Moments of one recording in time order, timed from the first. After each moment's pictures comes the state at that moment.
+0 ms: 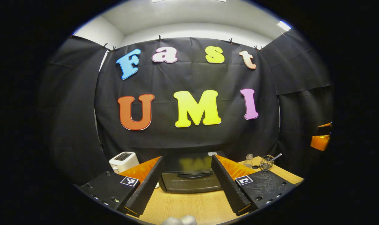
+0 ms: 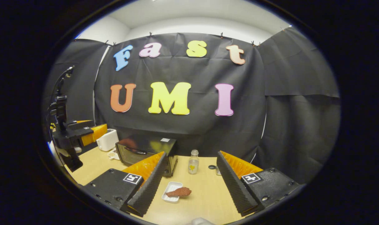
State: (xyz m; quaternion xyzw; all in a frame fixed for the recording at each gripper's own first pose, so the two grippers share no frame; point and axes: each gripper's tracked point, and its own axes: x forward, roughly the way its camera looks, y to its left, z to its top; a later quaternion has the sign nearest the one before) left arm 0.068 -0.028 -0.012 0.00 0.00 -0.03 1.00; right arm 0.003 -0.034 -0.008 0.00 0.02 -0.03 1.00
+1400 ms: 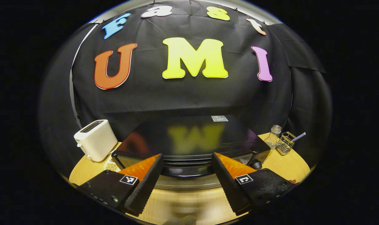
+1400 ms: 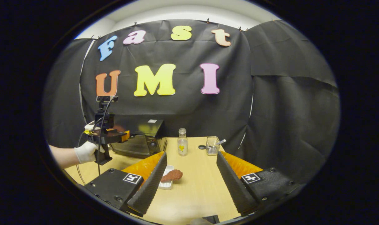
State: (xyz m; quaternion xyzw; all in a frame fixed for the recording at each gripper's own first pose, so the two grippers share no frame) left arm 0.216 -0.057 -0.180 -0.02 0.17 -0.04 0.99; right arm -0.018 -0.054 -0.063 0.03 0.11 -0.08 0.99
